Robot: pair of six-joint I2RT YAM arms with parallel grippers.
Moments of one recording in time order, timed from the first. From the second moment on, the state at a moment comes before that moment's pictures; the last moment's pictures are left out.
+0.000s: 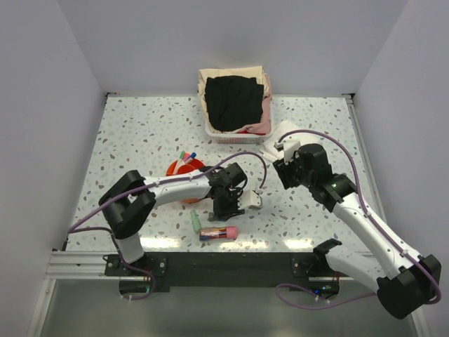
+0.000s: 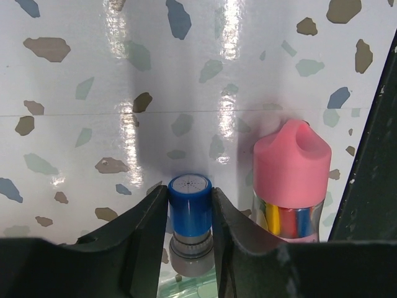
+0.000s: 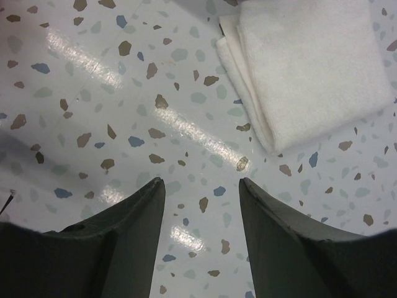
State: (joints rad) left arm -0.96 1.78 1.14 -0.67 0.29 0.53; right arm 0.46 0.97 0.84 -0.52 0.05 -0.18
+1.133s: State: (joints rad) left arm -0.93 1.67 1.32 -0.65 0.30 0.56; right arm 0.46 1.05 0.92 -0.54 0.08 -0.21
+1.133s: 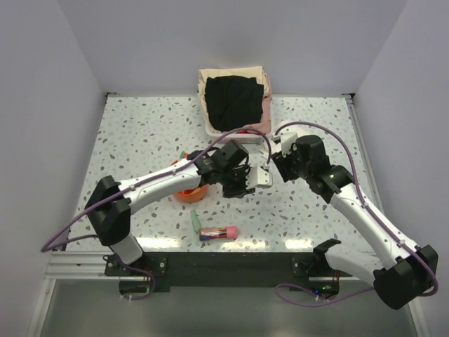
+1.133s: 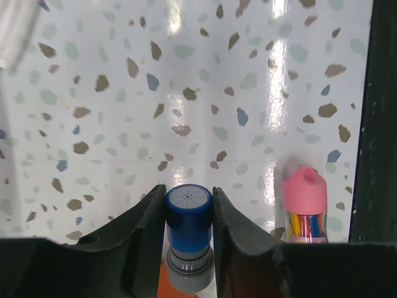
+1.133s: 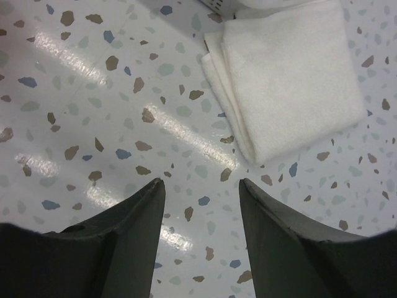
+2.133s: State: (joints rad) left arm -0.42 0.56 0.26 0.34 0.21 0.12; right arm 0.42 1.43 1.32 -0.70 0.17 -0.39
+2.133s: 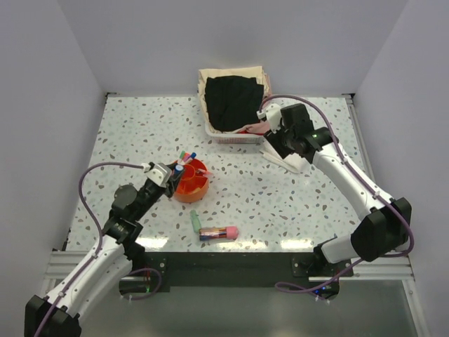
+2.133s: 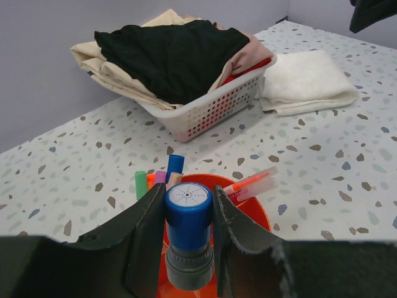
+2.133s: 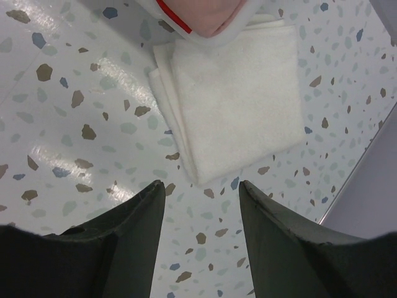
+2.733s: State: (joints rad) left arm -0.33 0.77 0.26 0.34 0.15 0.05; right arm 0.42 1.45 1.32 -0.69 0.17 -0.39
